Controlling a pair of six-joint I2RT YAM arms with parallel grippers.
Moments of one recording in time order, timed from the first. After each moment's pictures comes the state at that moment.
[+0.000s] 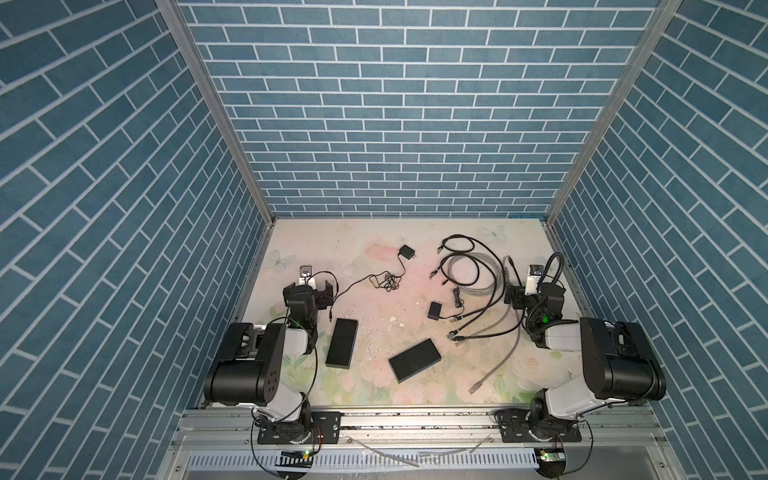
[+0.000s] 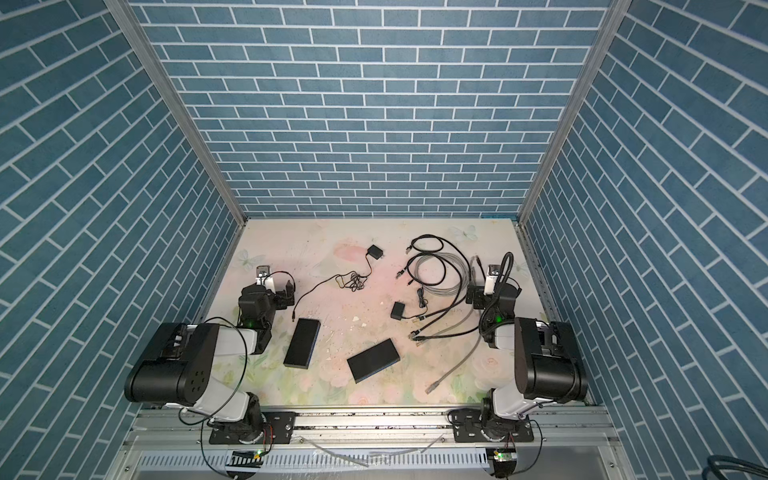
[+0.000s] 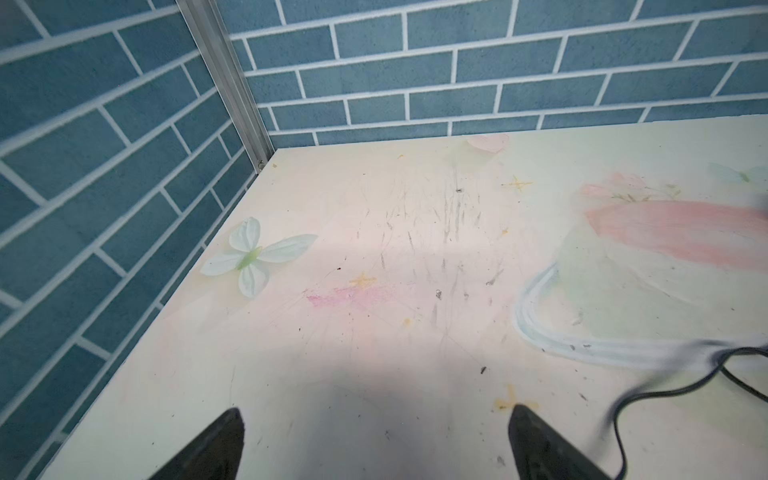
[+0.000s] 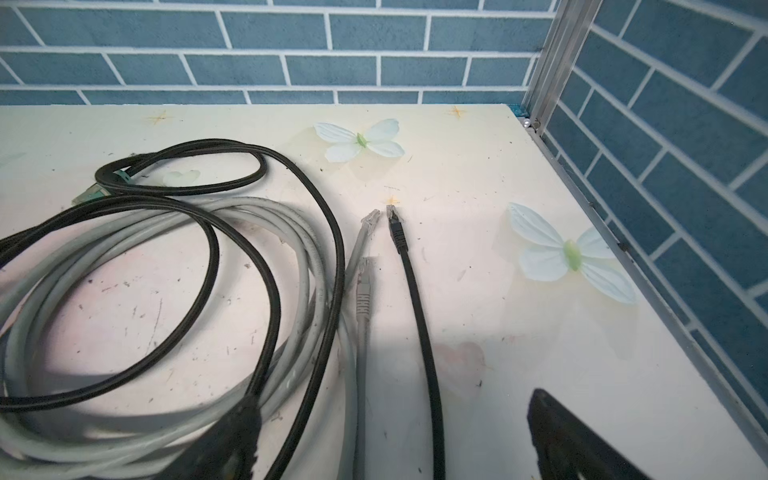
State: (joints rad) left arm -0.03 1.53 0.35 0.82 -0.20 0.04; right arm -0.06 1.54 0.39 0.75 -0.06 -0.05
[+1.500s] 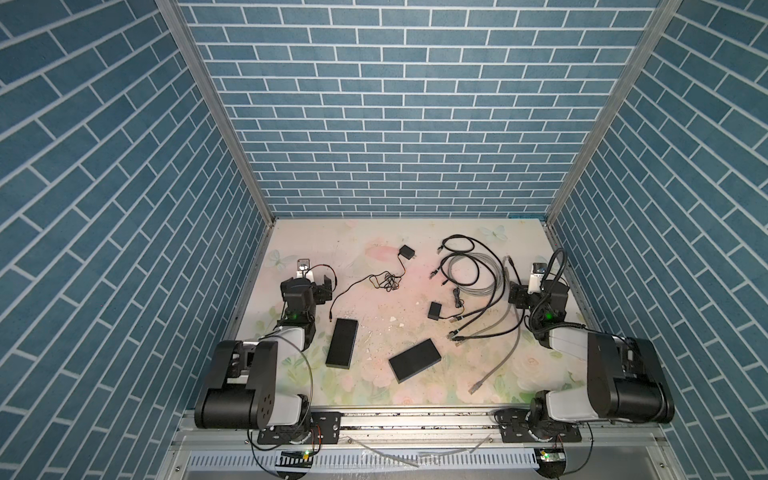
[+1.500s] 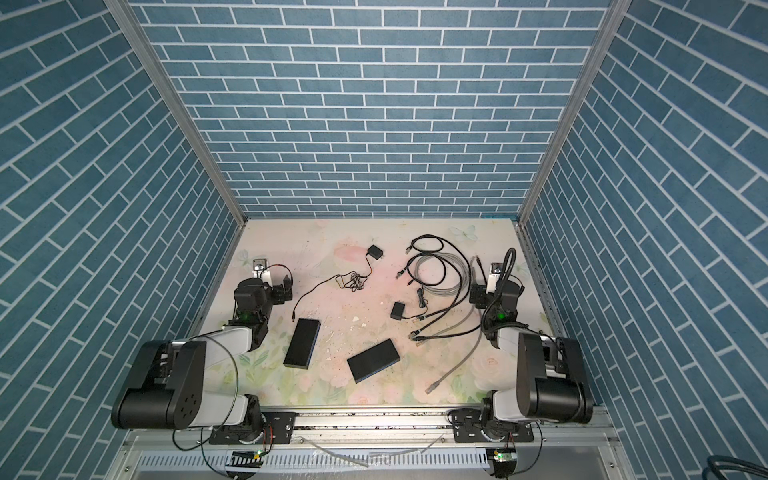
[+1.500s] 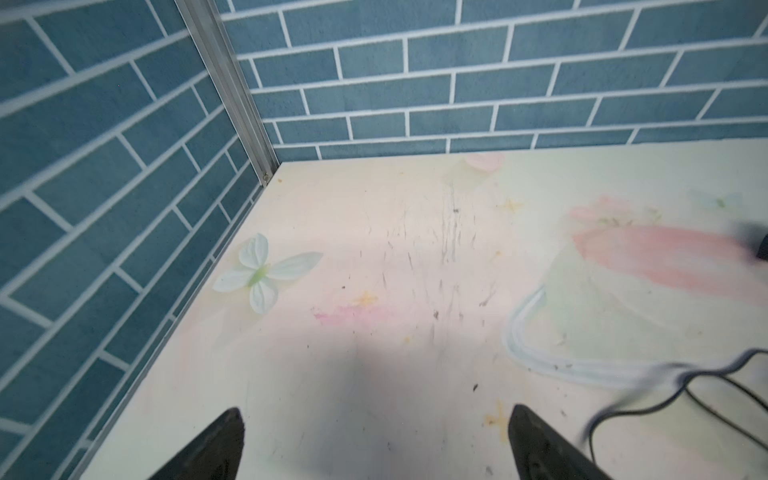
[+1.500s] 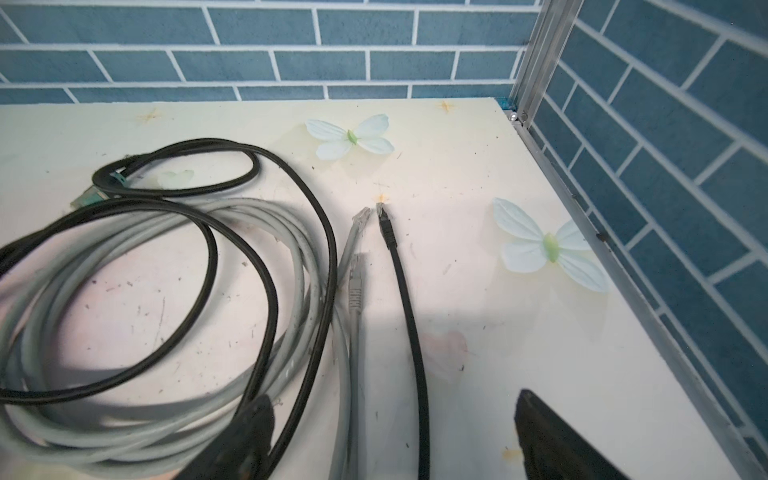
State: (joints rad) left arm -0.03 1.36 0.47 0.54 -0.20 0.02; right arm -0.06 1.37 0.46 0.49 -0.04 -0.03
